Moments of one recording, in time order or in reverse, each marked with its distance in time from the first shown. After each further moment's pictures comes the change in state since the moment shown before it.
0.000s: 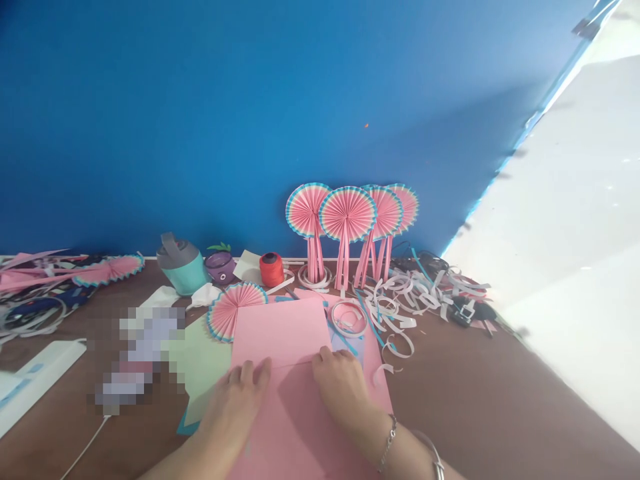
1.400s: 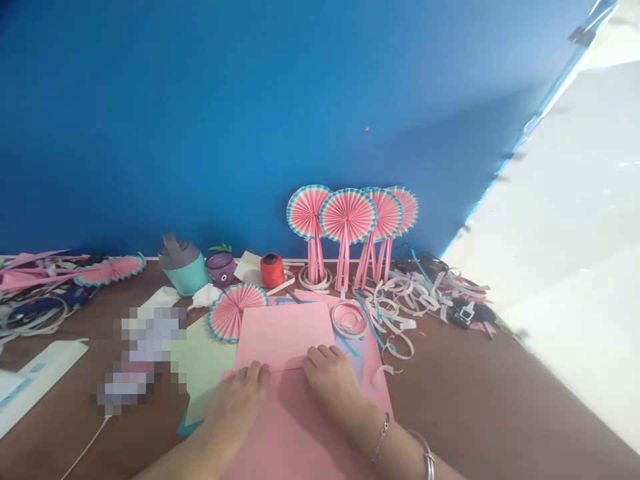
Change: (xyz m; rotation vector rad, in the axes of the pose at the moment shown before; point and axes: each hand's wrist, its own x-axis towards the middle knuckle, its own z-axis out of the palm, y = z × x) left_hand 0.008 -0.002 -0.023 -0.124 -0.179 0.064; right_hand 0.012 0.008 0.030 0.069 0.233 -0.272
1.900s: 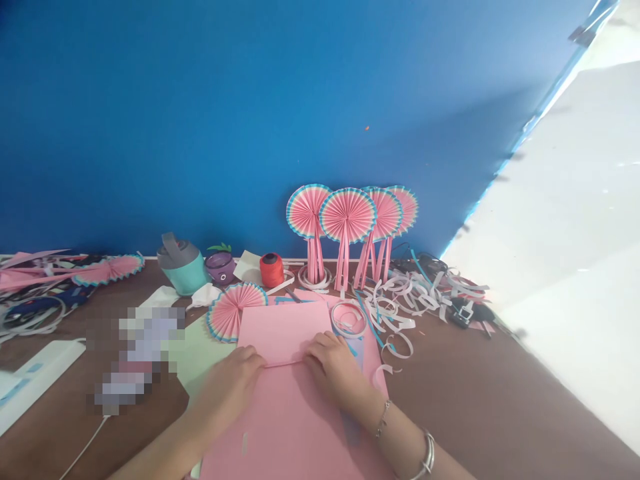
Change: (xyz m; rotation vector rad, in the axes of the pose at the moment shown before) left_hand 0.003 -0.029 -0.019 -0.363 0.043 -0.014; right_hand 0.007 0.013 -0.008 0.444 0.037 0.157
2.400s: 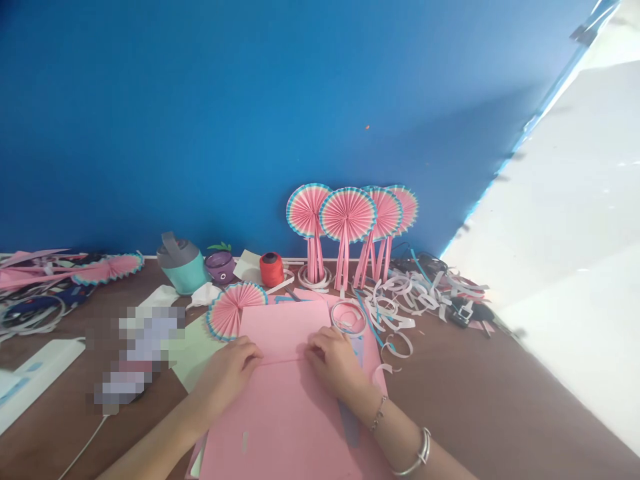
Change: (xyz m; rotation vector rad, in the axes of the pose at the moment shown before) left_hand 0.016 -0.020 0.010 -0.261 0.131 -0.043; right_hand 0.008 0.002 0.002 0.032 0.092 0.158
